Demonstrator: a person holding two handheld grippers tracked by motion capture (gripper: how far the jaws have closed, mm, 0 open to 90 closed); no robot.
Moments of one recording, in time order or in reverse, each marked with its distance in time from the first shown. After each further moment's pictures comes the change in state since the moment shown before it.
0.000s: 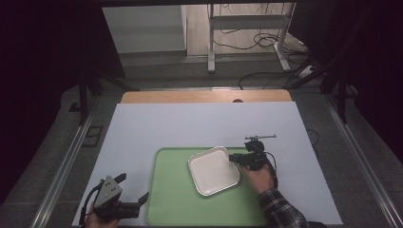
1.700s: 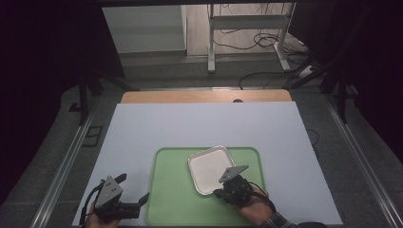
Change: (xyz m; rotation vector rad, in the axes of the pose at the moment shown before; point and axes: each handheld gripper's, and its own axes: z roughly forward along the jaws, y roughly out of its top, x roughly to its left) left arm -0.001 0.000 0.000 0.005 0.001 0.012; right arm 0.087 -0.070 -0.012 0.180 0.143 -0.592
